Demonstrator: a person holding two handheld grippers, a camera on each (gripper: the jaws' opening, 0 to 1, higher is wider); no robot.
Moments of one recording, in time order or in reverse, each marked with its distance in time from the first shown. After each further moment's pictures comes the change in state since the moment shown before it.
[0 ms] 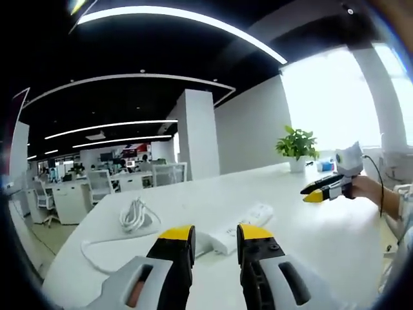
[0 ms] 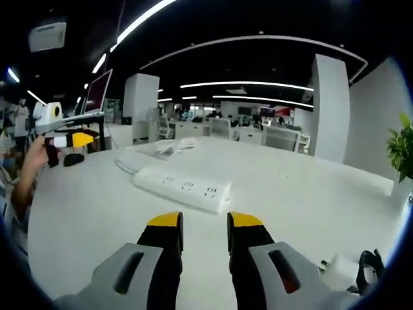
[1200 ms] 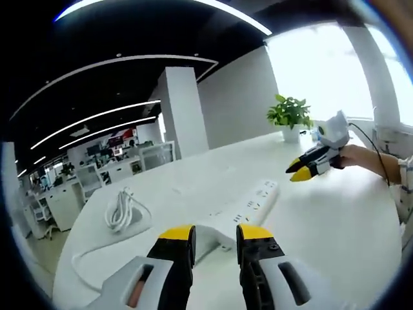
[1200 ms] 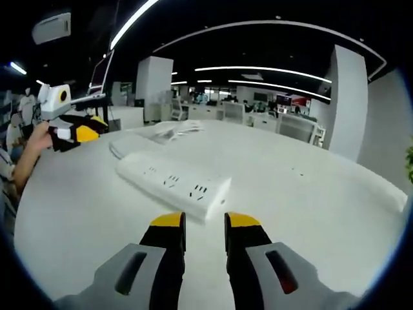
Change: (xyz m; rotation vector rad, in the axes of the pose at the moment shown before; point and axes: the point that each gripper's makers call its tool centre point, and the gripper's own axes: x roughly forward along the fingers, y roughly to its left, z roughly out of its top) left arm 0.054 0.013 -0.025 0.103 0.186 -0.058; right arm 0.056 -0.022 -0.012 -0.048 0.105 0.092
